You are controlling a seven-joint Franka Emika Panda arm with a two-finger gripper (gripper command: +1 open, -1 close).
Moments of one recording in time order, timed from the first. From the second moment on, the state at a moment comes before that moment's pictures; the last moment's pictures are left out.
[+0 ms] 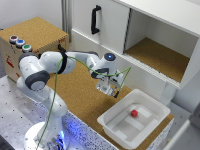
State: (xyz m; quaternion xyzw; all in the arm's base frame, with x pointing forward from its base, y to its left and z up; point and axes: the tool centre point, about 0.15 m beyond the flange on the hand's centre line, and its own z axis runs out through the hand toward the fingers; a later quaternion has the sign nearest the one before) arm 0.391 -0.162 0.291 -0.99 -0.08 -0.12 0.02
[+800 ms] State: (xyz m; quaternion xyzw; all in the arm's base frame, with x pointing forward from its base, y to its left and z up) arm 0.425 -0.187 0.232 -0.99 -0.07 -0.08 0.00
